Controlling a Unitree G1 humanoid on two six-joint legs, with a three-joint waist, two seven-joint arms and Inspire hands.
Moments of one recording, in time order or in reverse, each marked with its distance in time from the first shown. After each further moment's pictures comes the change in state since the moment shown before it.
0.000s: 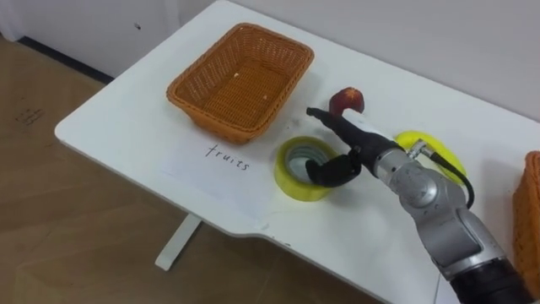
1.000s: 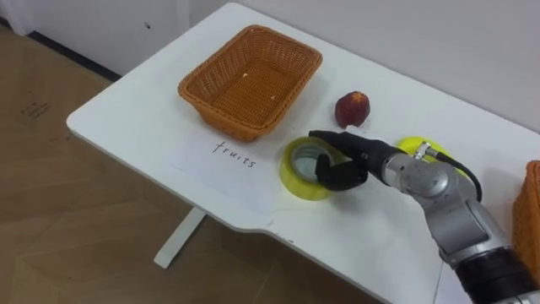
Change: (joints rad) left arm -0.021 0.008 0.031 -0.003 0.051 0.068 -0.004; right arm -0.045 -0.019 -0.033 0.104 0.039 0.055 0.205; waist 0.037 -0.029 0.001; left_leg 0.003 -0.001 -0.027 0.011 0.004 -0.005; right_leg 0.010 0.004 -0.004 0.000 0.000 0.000
